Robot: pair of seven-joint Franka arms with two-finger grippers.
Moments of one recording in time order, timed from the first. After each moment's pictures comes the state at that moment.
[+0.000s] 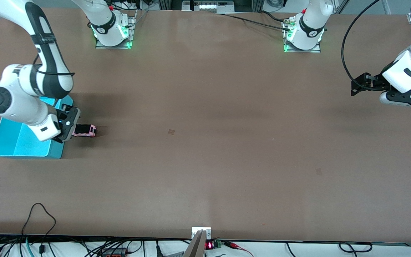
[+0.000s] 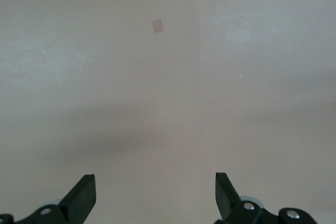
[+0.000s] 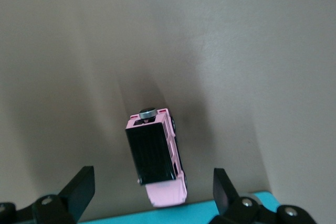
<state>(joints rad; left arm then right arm) -0.04 -0.03 0.01 -1.77 0.01 1.68 0.09 -0.01 0.31 -0.03 -2.06 -0.02 2.31 -1.35</state>
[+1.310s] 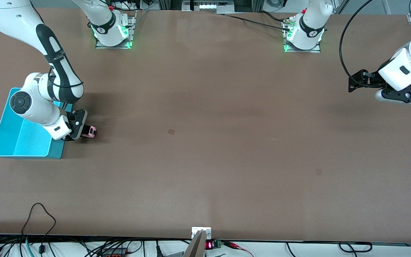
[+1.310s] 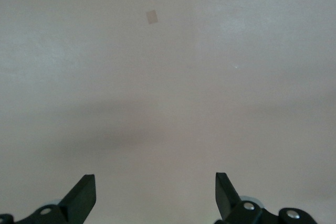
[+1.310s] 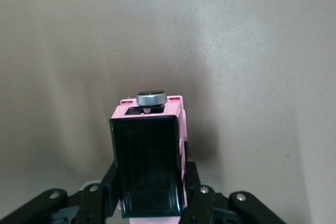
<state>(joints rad) -0.04 -0.03 0.00 -1.75 0.01 1.63 0.09 -0.06 0.42 -0.03 -2.13 -0.02 2.51 -1.46</state>
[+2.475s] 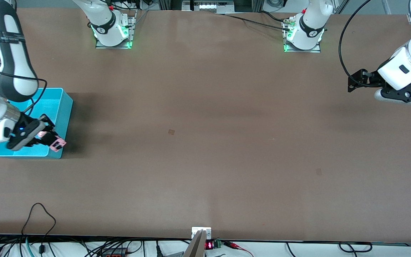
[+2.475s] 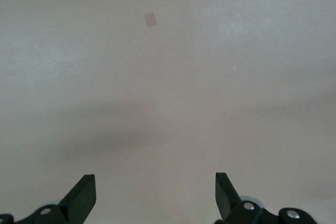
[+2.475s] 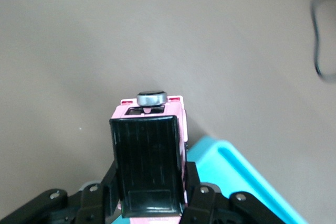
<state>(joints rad) -0.04 -0.03 0.00 -1.75 0.01 1.63 0.09 -0.15 0.31 -0.05 -1.90 0.15 2.28 -1.03</state>
